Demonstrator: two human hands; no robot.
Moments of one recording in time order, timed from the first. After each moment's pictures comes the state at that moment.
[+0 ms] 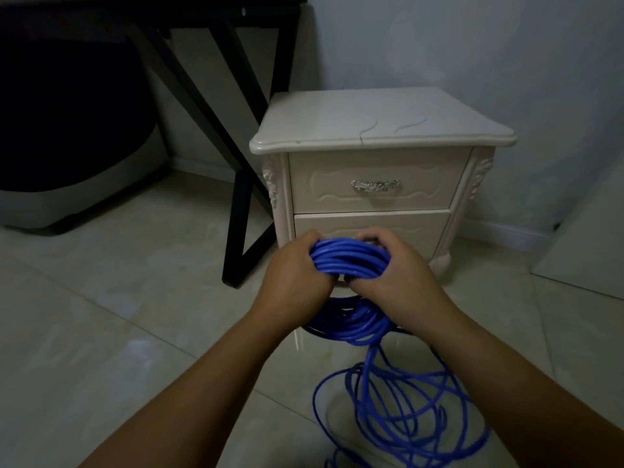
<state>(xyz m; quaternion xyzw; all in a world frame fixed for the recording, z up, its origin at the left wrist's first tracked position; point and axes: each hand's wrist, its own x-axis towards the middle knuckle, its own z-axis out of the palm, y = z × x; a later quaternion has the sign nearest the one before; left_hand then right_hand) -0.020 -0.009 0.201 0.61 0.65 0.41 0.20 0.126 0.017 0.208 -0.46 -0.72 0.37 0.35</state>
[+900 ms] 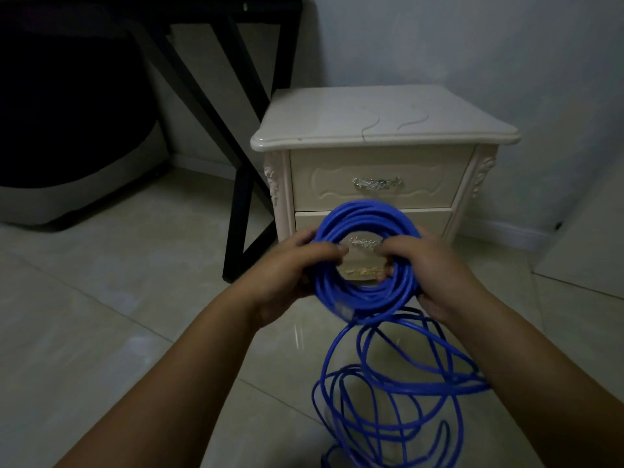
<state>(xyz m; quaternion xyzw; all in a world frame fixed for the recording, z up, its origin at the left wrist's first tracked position) -0.038 -0.009 0.218 0.45 0.51 0.44 0.58 0.141 0.037 0.217 -0.48 -0.51 0.59 0.41</state>
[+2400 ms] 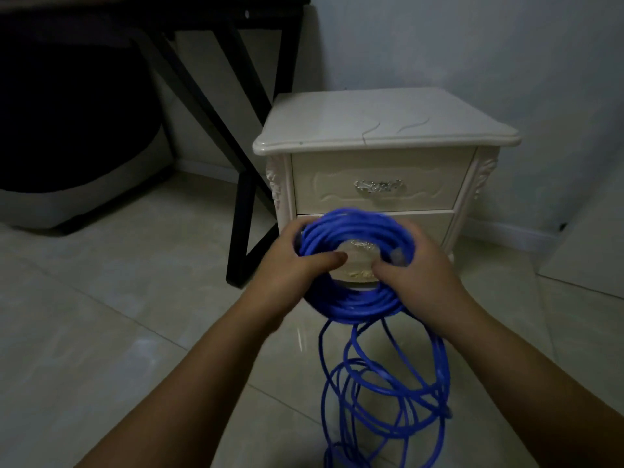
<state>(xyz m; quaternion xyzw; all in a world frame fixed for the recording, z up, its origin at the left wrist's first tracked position) -0.031 -0.013 0.217 0.49 0.58 0.49 0.44 0.140 0.018 0.217 -0.47 -0.66 0.43 0.39</state>
